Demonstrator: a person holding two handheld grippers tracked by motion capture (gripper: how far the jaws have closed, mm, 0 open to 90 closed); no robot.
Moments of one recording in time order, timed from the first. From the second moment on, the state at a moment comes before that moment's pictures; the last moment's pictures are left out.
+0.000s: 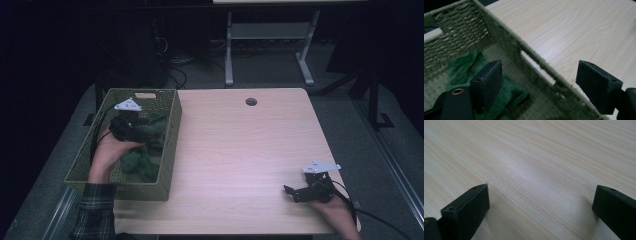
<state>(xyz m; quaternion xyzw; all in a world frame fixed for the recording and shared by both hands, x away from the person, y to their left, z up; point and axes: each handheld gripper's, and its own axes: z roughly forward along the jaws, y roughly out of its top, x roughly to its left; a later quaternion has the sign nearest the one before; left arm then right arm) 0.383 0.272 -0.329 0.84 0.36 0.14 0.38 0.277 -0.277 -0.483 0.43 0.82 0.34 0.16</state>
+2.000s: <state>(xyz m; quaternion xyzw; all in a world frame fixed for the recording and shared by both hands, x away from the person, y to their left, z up) 0.408 0.327 -0.402 0.85 0.45 0.07 0.26 0.277 -0.277 -0.483 0.43 0.82 0.34 0.16</state>
